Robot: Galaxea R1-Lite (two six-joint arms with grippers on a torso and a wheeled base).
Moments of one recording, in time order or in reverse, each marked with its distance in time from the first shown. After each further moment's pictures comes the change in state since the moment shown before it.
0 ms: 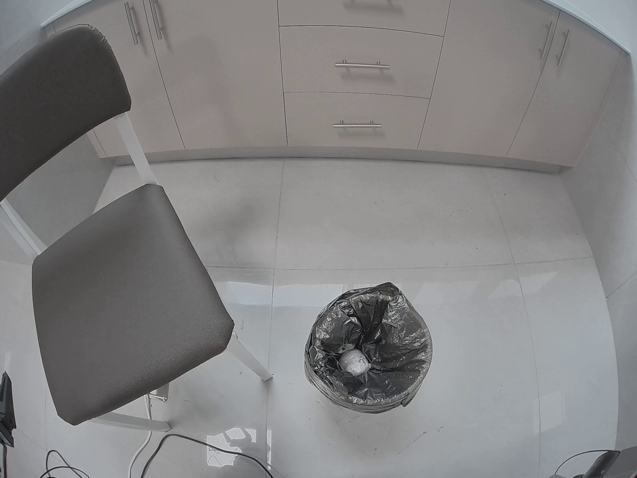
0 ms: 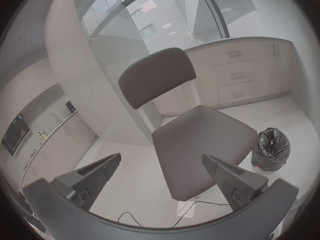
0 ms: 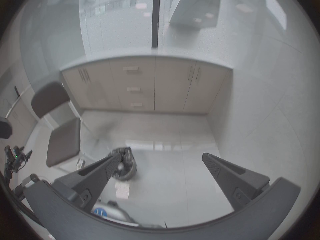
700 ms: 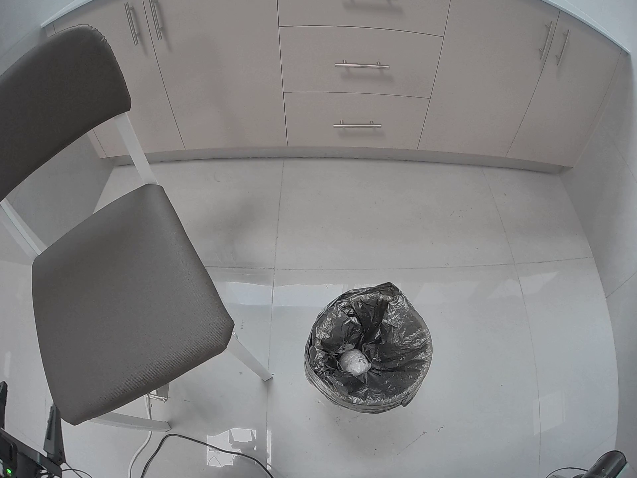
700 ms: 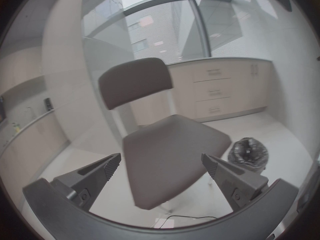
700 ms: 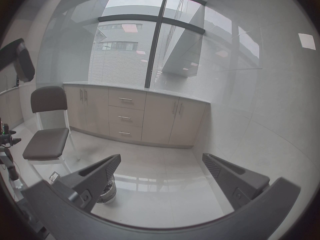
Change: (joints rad) left arm 0.081 -0.206 0.352 -0.302 -0.345 -0.028; right arm -0.121 -0.760 0.917 -0.684 0.002 -0.266
